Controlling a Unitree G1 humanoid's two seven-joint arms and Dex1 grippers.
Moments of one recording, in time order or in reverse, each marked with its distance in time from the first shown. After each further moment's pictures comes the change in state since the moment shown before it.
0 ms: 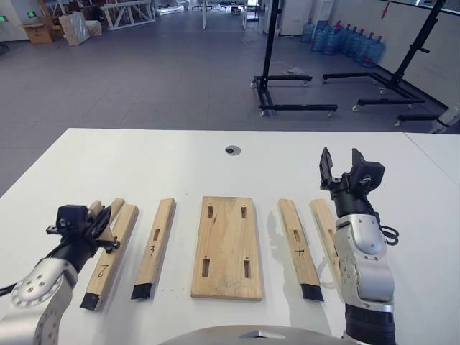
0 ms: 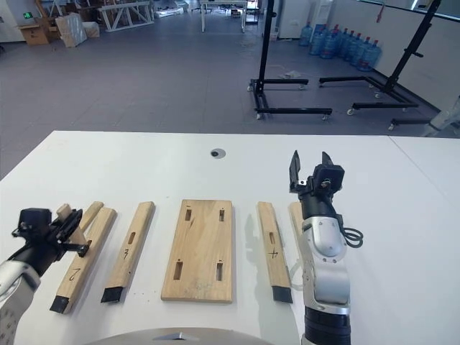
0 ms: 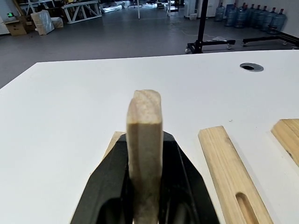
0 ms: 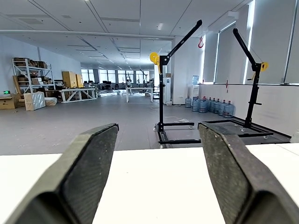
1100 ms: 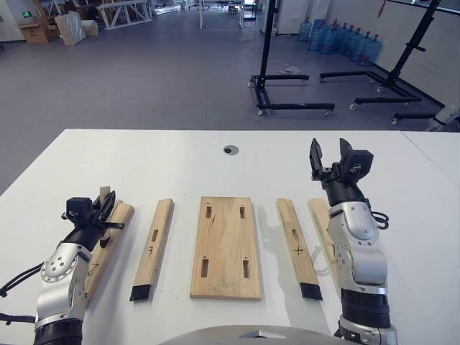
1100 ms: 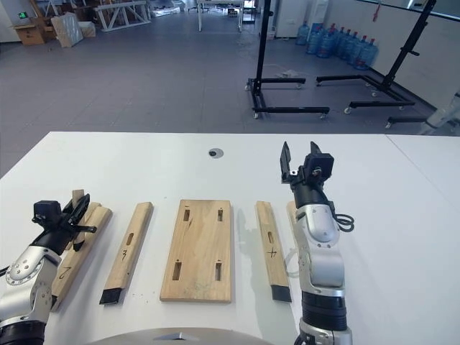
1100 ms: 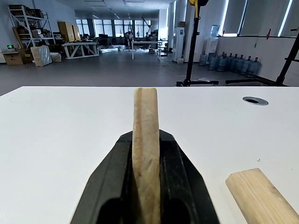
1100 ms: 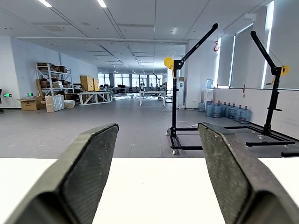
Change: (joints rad) left arm -0.203 -0.050 -0.039 0.647 0.029 -0.650 -0.202; right arm -0.107 -0.023 0.020 0.084 0.016 -0.004 0.036
